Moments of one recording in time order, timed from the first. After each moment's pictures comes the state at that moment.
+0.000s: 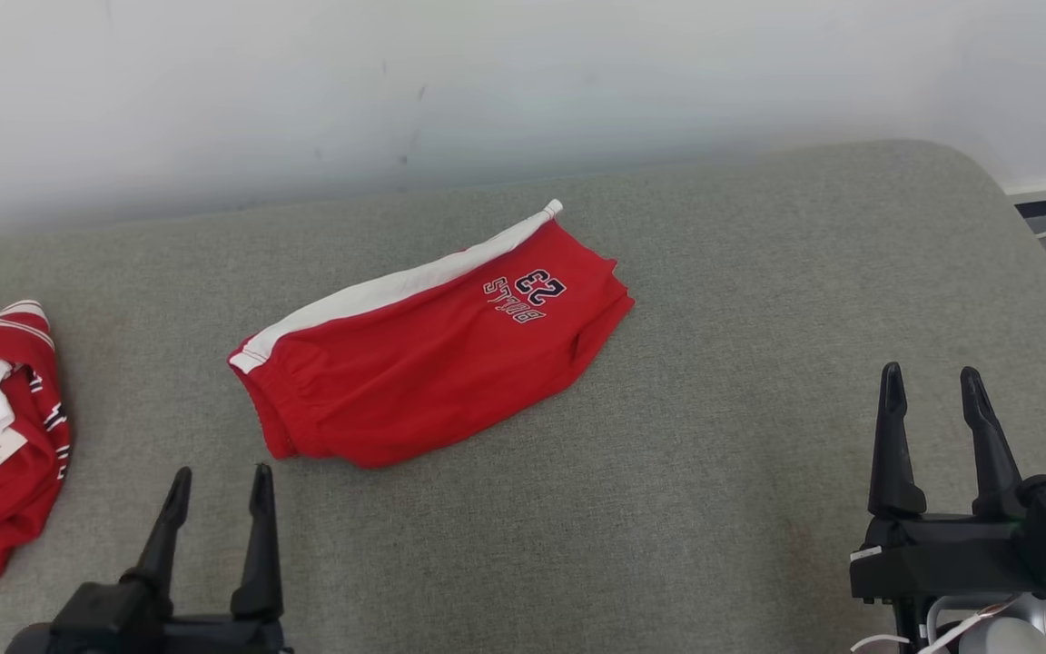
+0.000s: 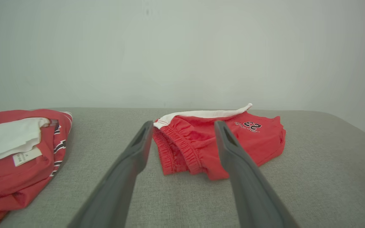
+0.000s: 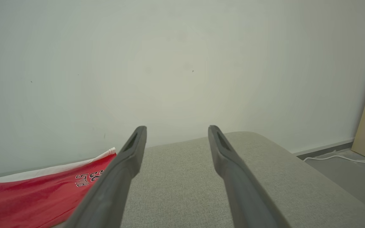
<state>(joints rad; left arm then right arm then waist) 0.03 0.18 -0.23 -0.04 -0.23 0.12 -0.18 -0.02 -0.08 -0.01 -0.03 0.27 -0.12 -0.26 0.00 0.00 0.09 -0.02</state>
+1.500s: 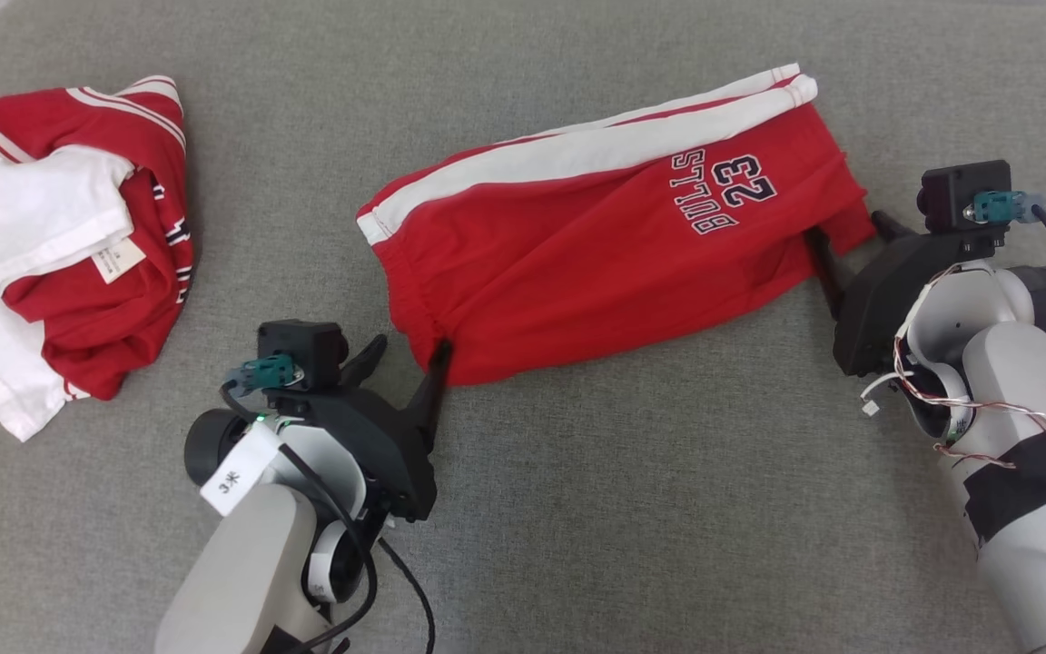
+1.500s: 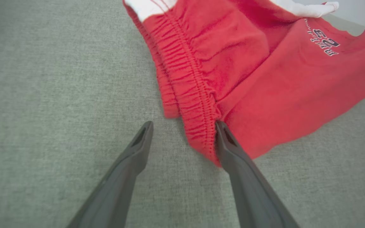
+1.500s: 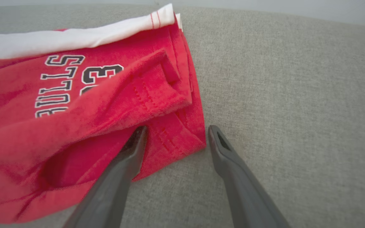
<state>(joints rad) -0.50 0.04 -0.40 0.38 -0.36 0.02 0.24 -0.69 -0.19 0.13 0.58 0.31 0.06 0.30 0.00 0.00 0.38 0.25</state>
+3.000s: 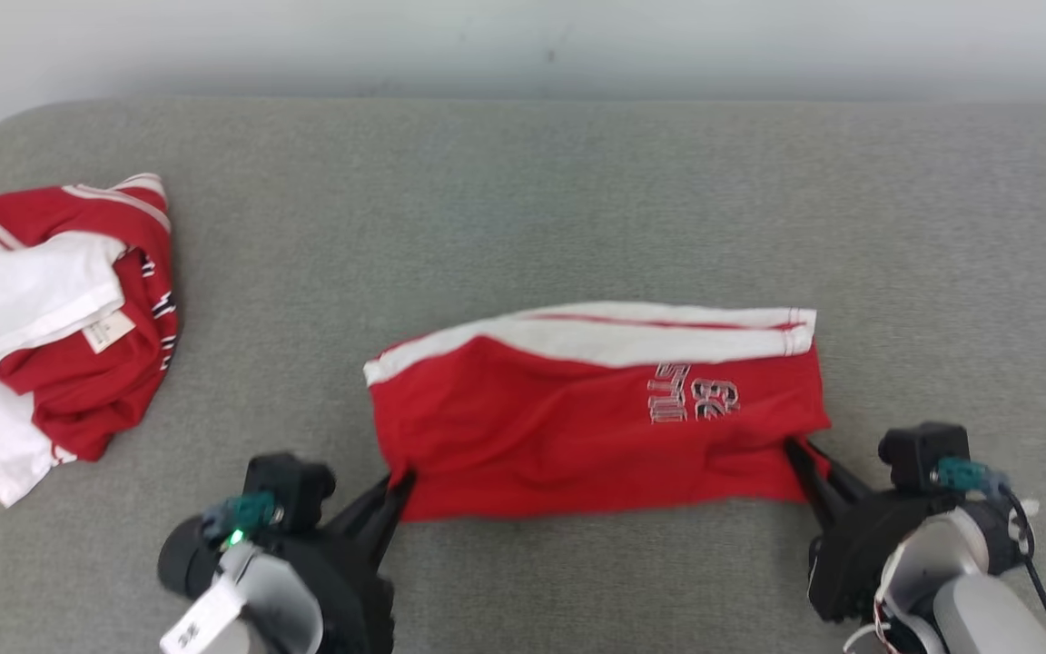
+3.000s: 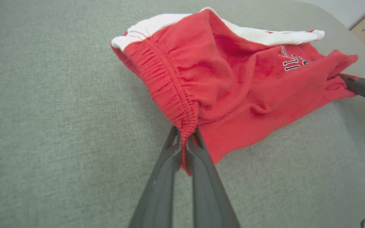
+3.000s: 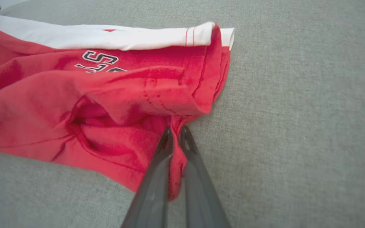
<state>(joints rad) -0.31 0.20 -0.50 0.23 -0.40 -0.09 0.21 -0.21 -0.19 0.14 0.31 0.36 0.10 0.17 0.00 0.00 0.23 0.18</state>
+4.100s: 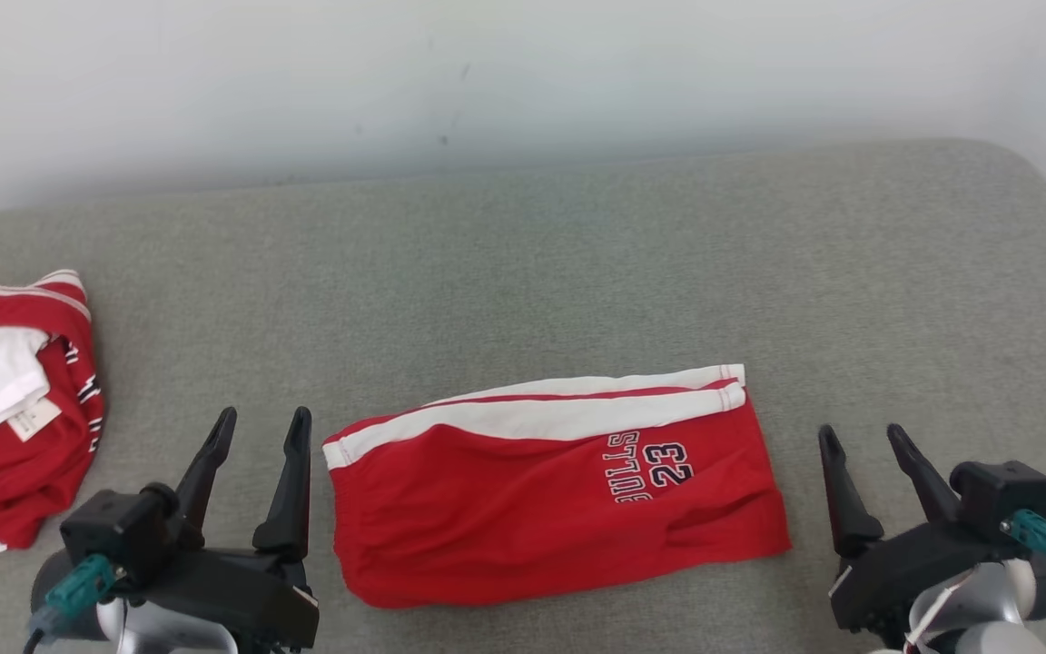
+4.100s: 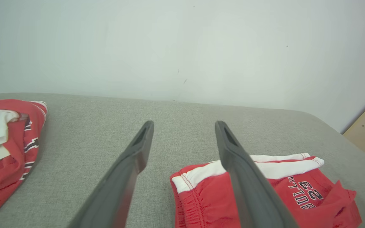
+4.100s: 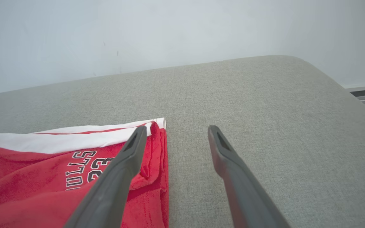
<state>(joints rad) -0.12 0.22 -0.30 -0.04 -0.38 0.09 -0.01 -0.02 -0.14 0.05 0.03 0.33 -0.08 0.07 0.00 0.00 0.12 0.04</state>
